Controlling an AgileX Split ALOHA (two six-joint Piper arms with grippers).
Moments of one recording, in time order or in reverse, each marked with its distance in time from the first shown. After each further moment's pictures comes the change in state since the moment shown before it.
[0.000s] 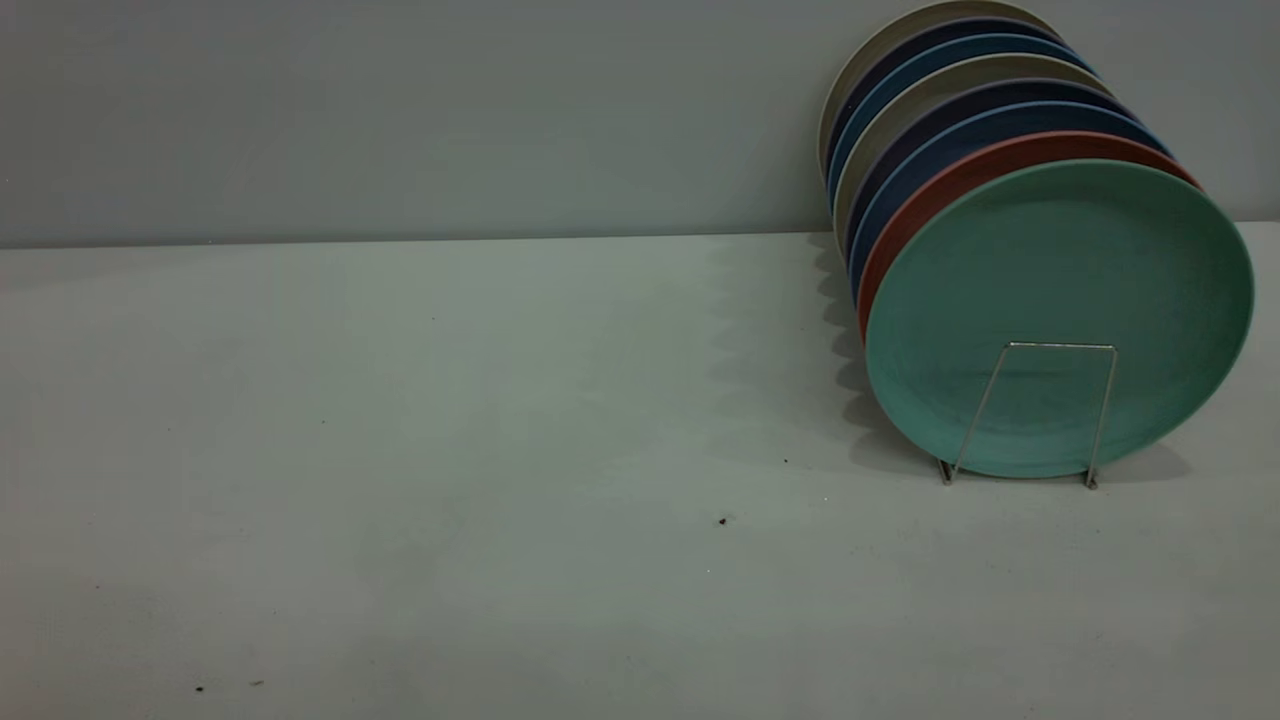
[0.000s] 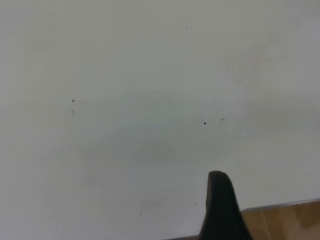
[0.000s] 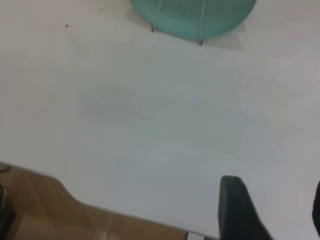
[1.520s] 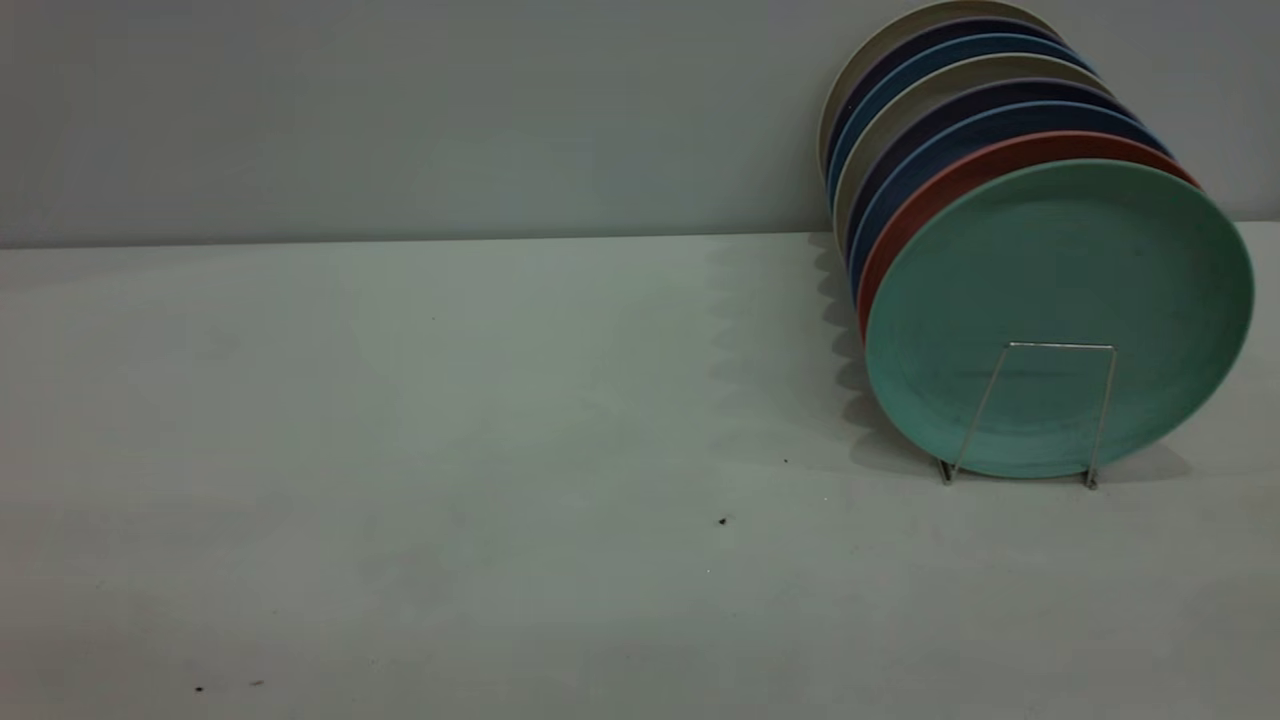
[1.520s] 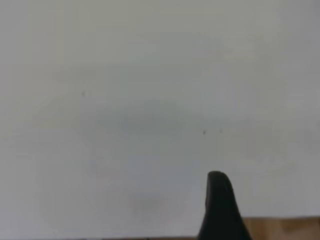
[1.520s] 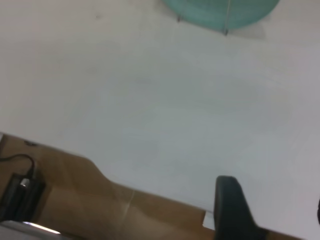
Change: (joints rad) left arm 0.133 0.184 -0.171 -0.057 0.030 -0.006; right arm 0.000 0.127 -0.129 0.066 0.091 -0.020
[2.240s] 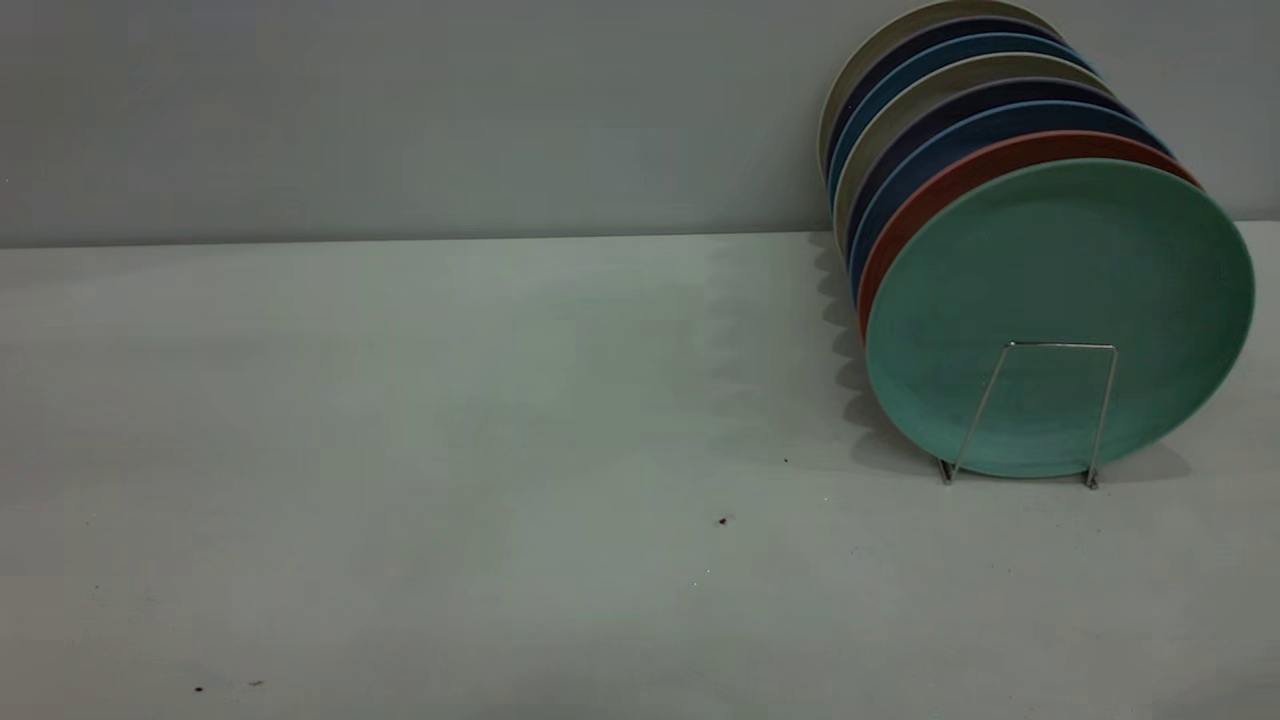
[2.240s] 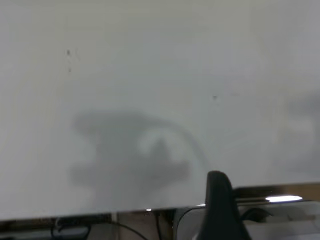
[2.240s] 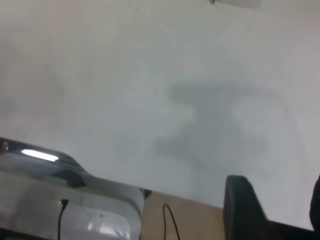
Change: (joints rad) left arm 0.000 0.728 -0.202 -0.001 -0.098 0.065; right arm 0.000 0.785 -0.426 -0.052 0.002 0.026
